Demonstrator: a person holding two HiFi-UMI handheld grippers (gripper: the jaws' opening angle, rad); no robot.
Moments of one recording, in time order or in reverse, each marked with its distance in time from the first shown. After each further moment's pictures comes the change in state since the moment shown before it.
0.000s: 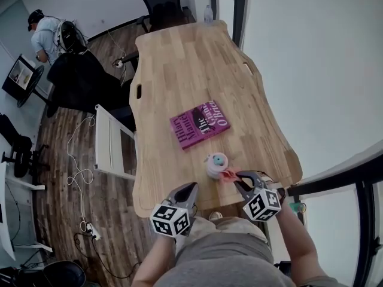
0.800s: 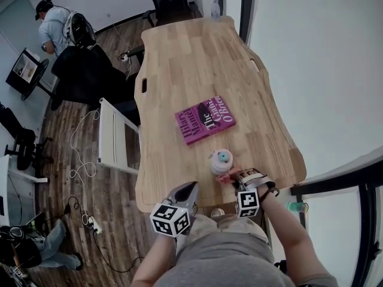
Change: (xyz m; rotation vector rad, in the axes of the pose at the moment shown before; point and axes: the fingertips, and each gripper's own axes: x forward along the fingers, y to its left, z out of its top) left arm -0.011 0.007 -0.006 -0.009 0.005 0.033; right arm 0.081 0.059 -0.064 -0.513 0.283 0.129
